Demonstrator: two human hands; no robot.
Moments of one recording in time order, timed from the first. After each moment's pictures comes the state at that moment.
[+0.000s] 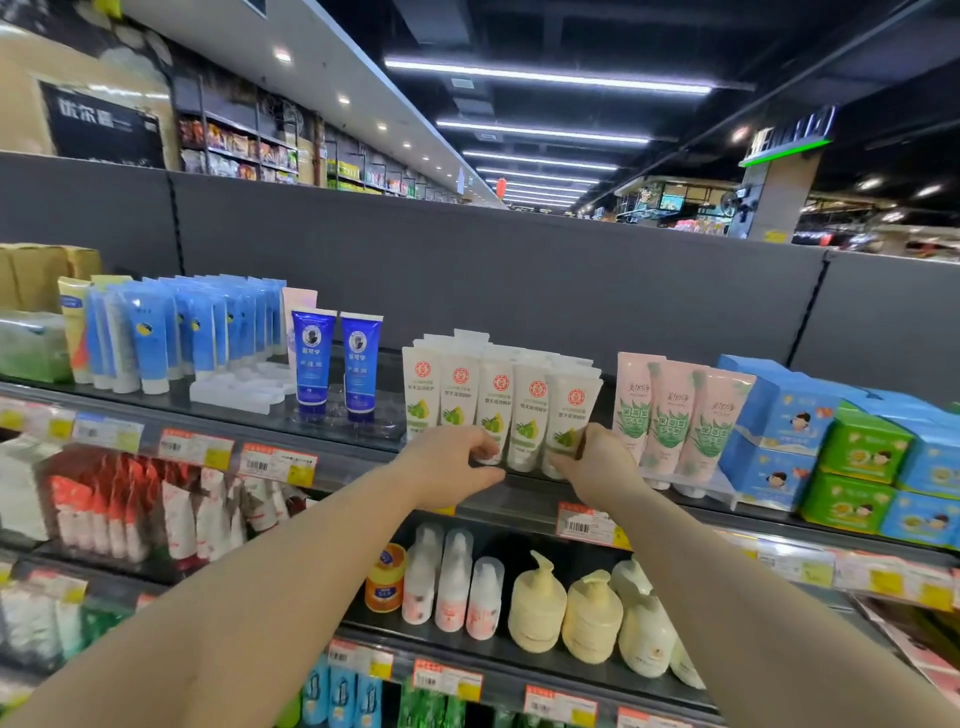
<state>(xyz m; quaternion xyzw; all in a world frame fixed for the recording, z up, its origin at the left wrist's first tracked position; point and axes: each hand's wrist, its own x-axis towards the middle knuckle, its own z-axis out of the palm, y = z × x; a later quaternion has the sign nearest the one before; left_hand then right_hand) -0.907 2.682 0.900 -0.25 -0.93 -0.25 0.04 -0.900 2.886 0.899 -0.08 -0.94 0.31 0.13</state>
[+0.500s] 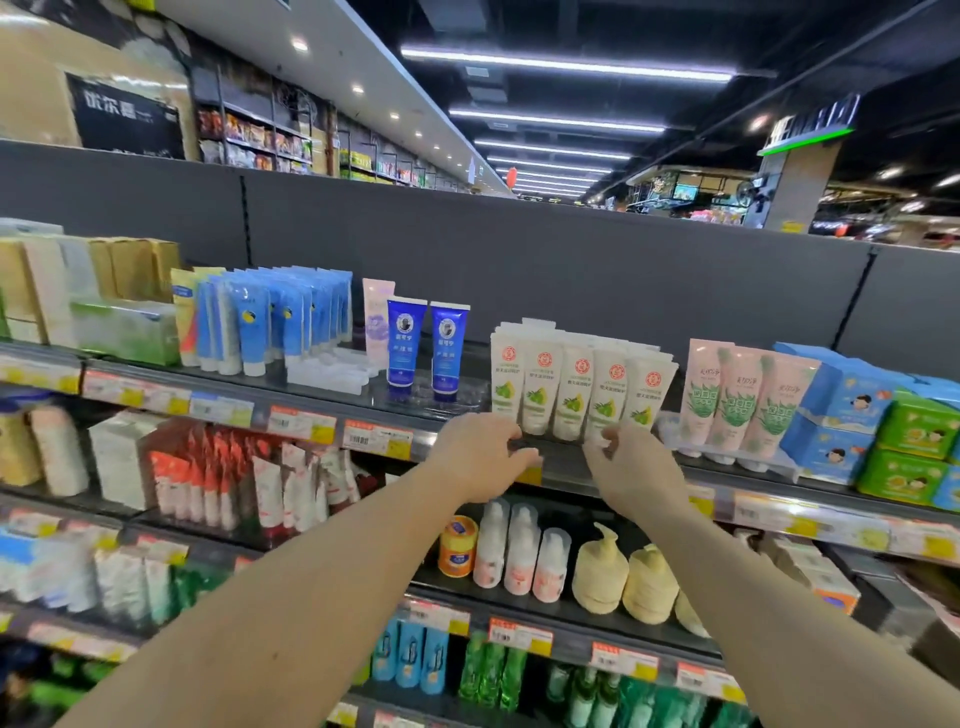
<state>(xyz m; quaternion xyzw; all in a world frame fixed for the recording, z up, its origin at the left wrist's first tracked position) -0.873 2.616 0.892 -0.22 -0.95 -0.17 0.12 -0.842 2.807 0.892 -0.10 -0.95 0.22 0.20</state>
